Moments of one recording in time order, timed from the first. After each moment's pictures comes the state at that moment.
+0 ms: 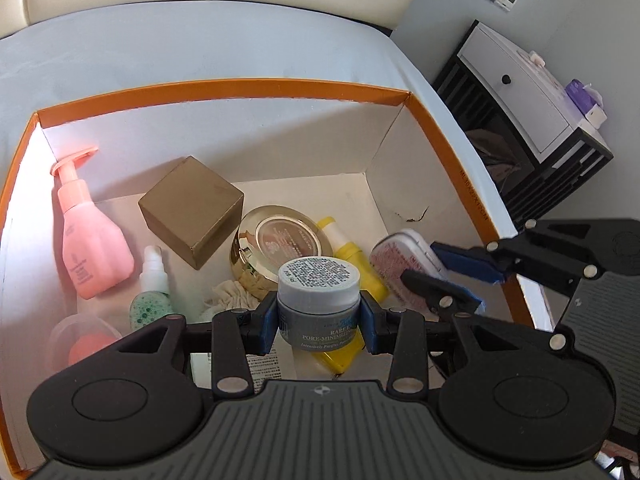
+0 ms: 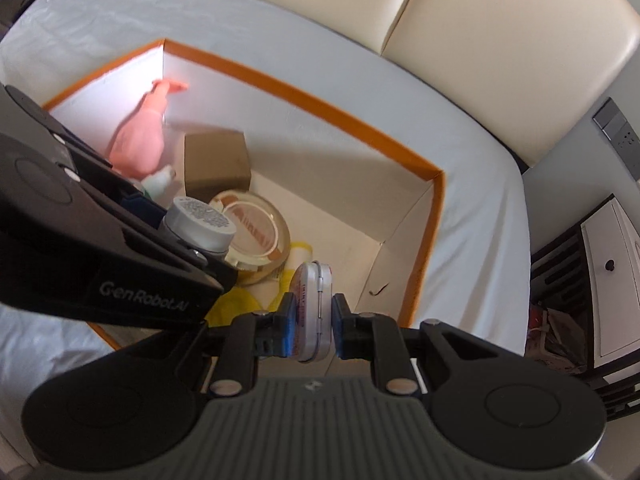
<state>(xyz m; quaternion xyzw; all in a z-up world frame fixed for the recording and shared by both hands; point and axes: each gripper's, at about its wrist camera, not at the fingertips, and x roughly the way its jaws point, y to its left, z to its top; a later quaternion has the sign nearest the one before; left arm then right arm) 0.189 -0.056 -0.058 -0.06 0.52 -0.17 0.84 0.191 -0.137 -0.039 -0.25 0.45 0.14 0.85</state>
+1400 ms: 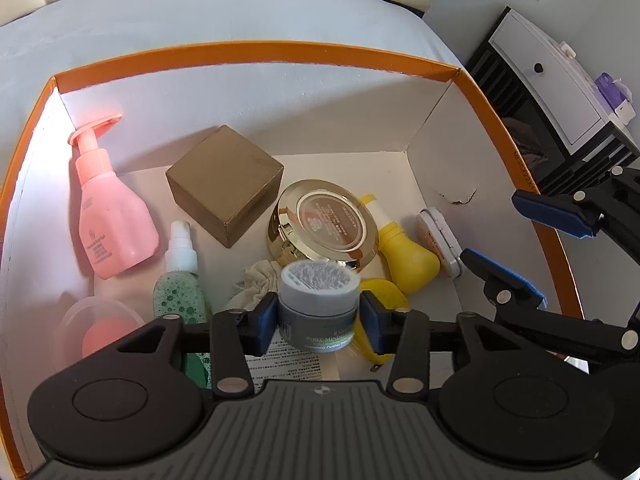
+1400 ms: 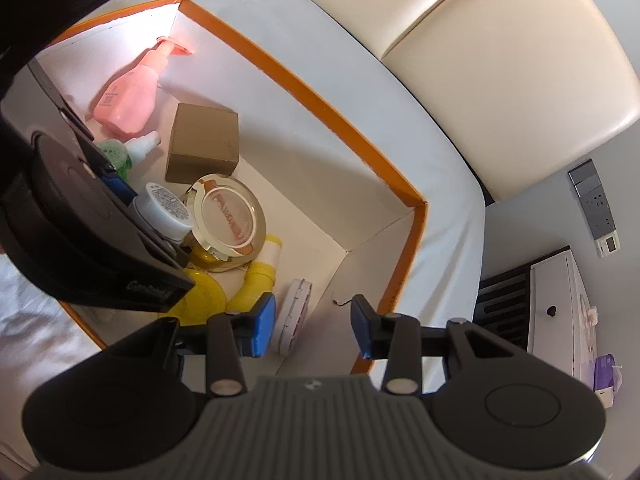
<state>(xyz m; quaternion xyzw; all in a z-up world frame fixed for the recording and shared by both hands) 0.196 -0.047 -0.073 -0.05 0.54 -0.14 0.83 0.188 -0.113 -0.029 -0.35 0.43 0.10 0.82</state>
